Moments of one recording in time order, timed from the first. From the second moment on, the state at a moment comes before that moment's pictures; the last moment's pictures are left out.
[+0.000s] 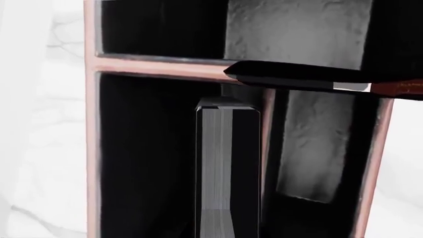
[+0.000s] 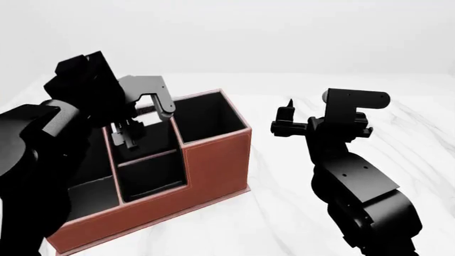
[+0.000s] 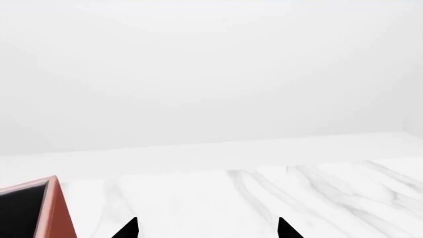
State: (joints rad) left arm -1.61 -0.15 1.57 -1.31 -0.21 -0.51 1.11; right arm 0.71 0.30 -0.28 -0.07 0.57 0.66 0.47
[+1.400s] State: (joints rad) left arm -1.57 -0.16 1.40 -1.30 0.00 -0.50 1.15; right arm 0.71 0.31 -0.29 -0.03 0.57 0.62 0.47
